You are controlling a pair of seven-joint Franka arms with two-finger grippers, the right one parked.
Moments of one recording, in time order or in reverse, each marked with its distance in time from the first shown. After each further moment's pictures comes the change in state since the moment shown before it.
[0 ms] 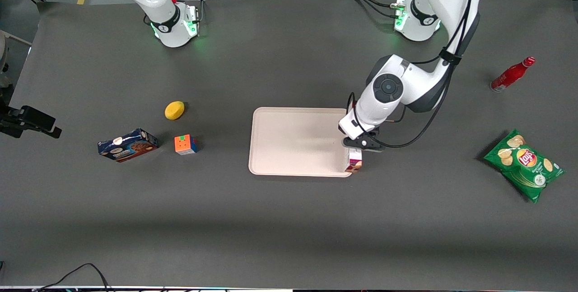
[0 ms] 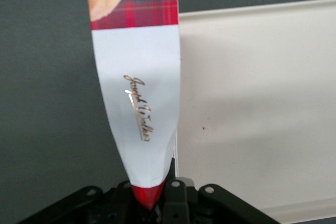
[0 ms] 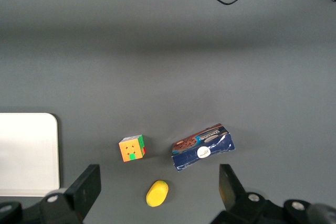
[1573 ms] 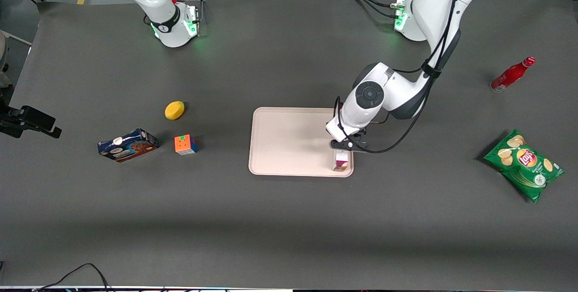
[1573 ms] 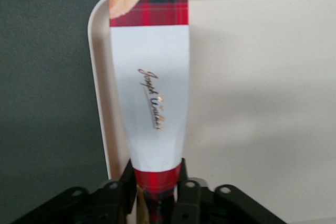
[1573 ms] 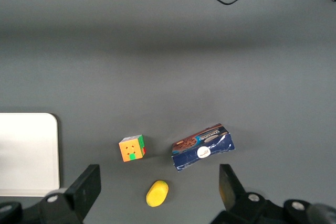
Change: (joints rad) arm -0.044 0.110 -0.006 0.052 0.035 0.038 -0.103
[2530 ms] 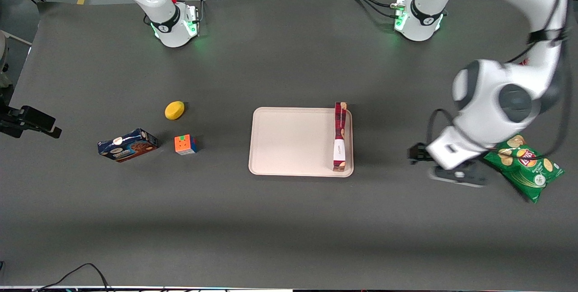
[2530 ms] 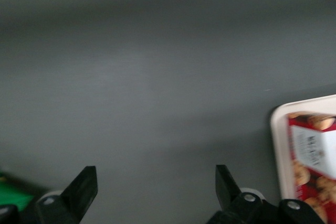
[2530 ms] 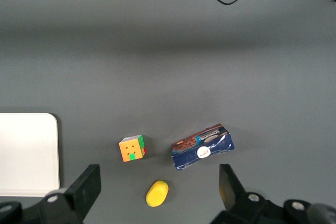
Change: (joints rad) arm 0.181 -0.221 0.251 0.211 -0.128 -0.310 0.598
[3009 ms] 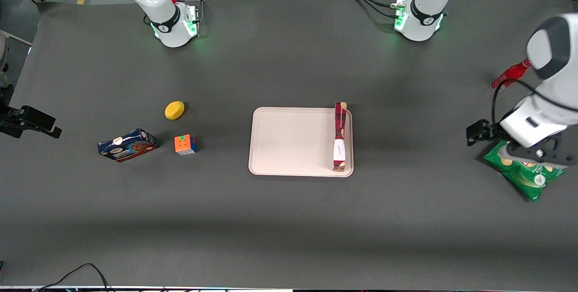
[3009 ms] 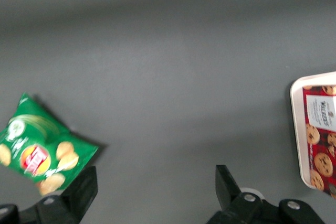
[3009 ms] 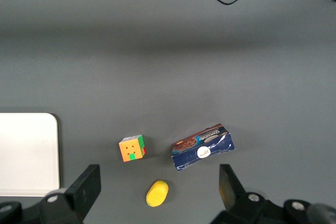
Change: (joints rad) arm 0.047 -0.161 0.082 0.036 -0.007 -0.227 0.119
